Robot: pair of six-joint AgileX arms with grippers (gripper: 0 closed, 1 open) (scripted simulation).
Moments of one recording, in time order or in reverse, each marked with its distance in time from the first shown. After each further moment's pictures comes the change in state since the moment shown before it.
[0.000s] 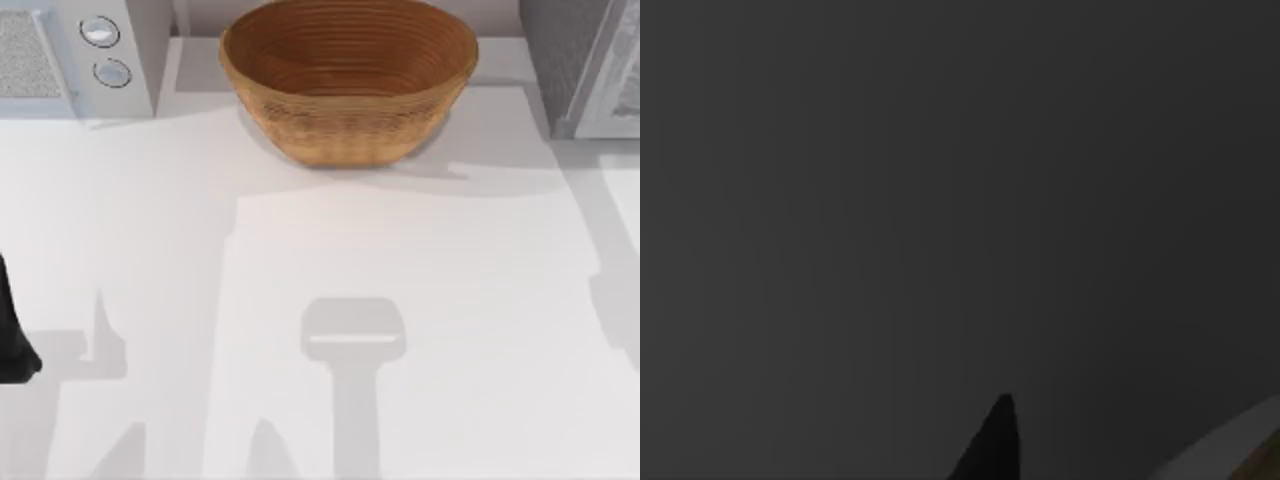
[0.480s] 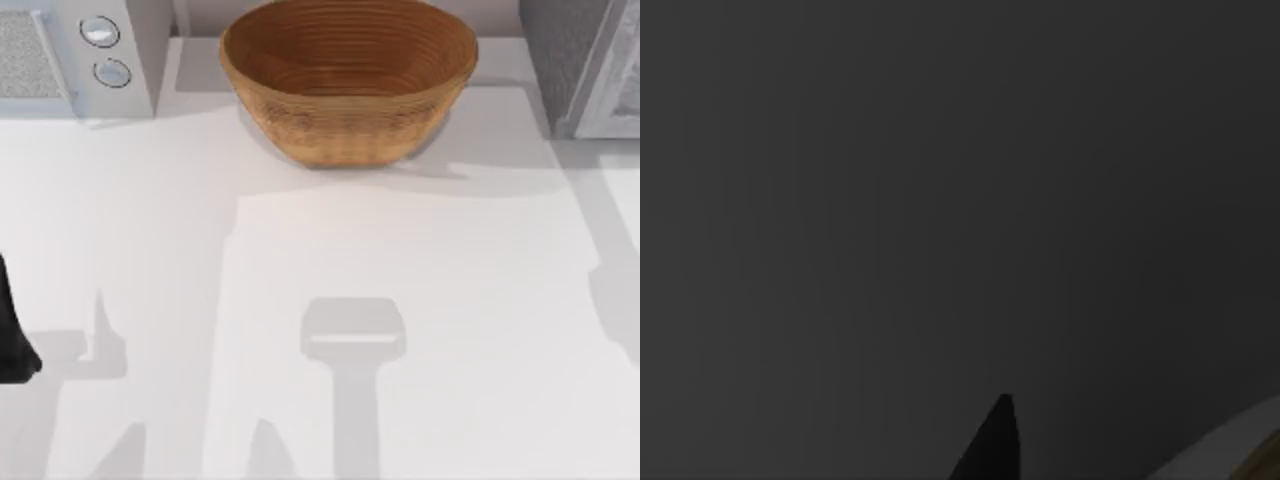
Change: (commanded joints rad) left arm 0.000 0.000 0.000 0.000 0.000 0.000; right arm -0.006 0.040 0.050 -0.012 -0.005 0.000
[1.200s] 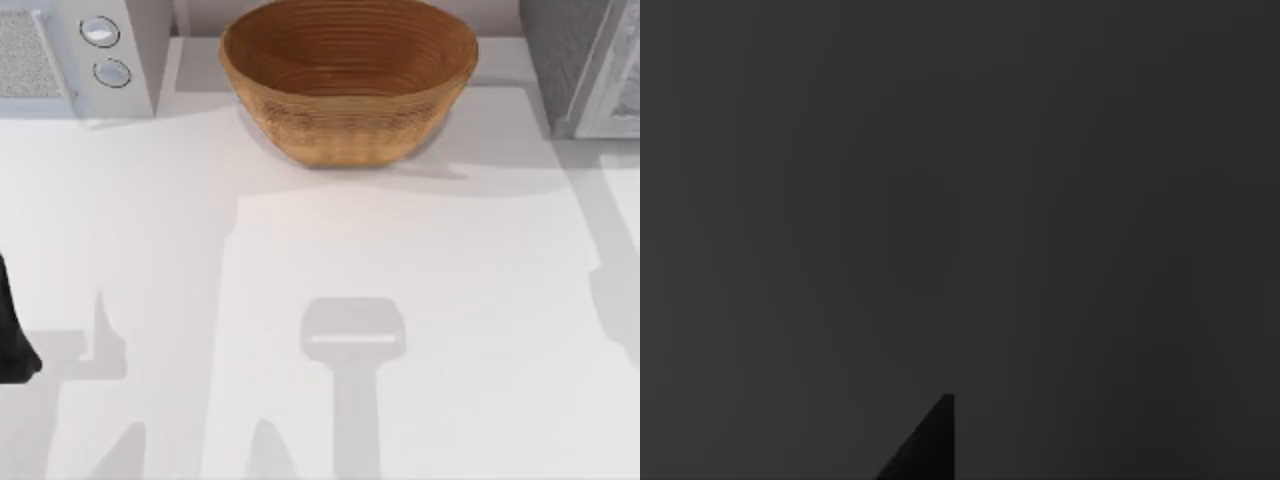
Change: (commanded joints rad) left arm 0.000 0.000 0.000 0.000 0.000 0.000; right arm 0.000 0.000 0.000 0.000 0.000 0.000
